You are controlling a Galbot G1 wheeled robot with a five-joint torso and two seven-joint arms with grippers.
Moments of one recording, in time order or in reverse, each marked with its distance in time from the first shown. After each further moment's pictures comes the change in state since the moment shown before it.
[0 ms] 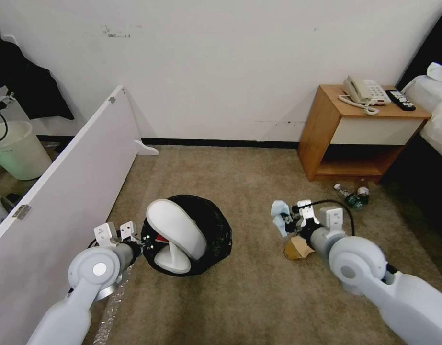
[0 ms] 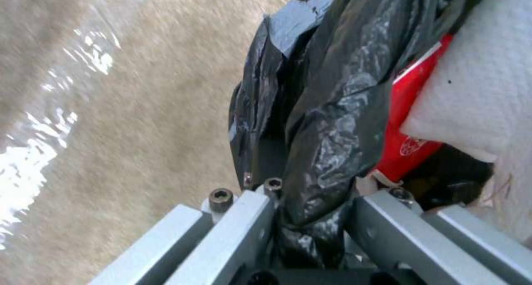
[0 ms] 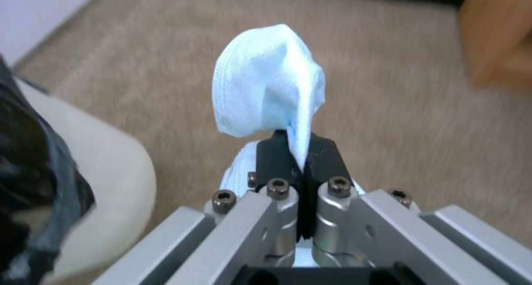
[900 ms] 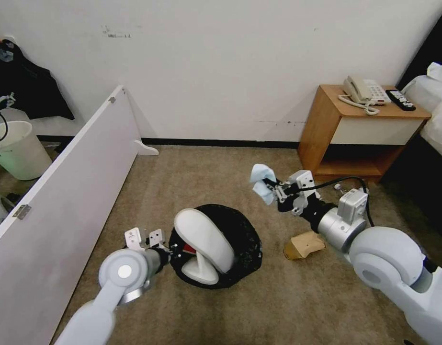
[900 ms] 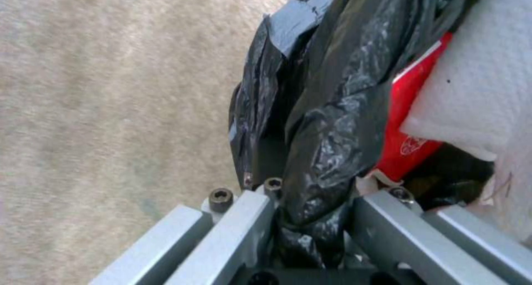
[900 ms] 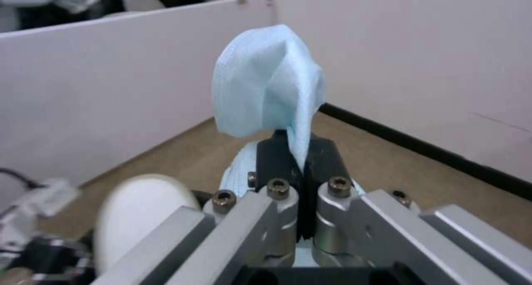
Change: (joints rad) left arm -0.050 -0.072 0.184 -0.016 -0.057 0.000 -0.113; right arm -0.006 -0.036 0.063 0.155 -0.207 0.163 -0.389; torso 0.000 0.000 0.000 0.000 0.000
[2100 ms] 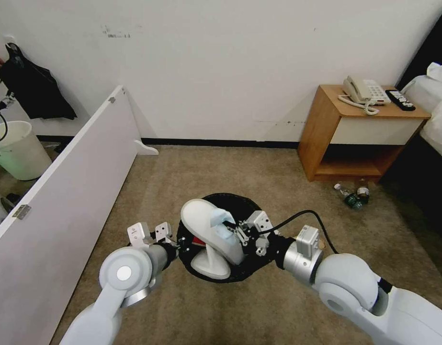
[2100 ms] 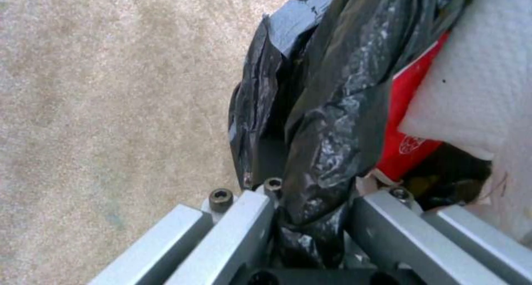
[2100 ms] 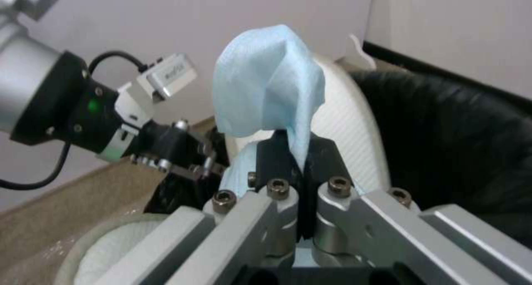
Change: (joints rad) left arm 0.017 -0.042 -0.053 -0.121 -0.041 -0.001 -0.051; right arm 0.040 0.090 -0.280 -0.054 -0.129 0.002 -0.098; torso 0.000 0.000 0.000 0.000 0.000
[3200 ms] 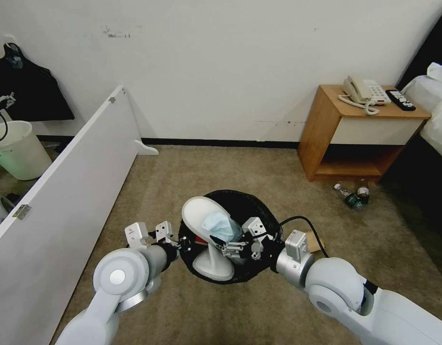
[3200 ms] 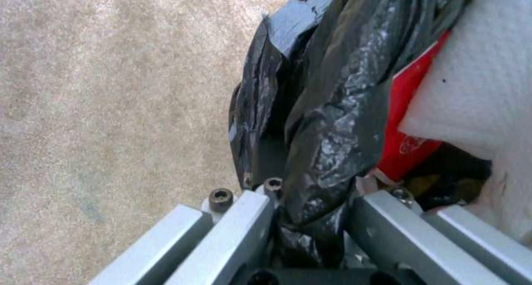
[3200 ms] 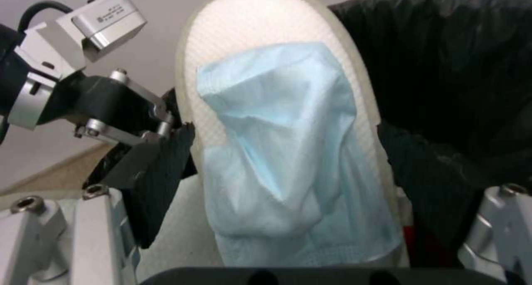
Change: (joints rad) left arm 0.016 -0.002 -0.009 -0.038 -0.035 0.000 -0.003; right arm -0.004 0.014 -0.022 -0.051 -0.017 -0.005 0.038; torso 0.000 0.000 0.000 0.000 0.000
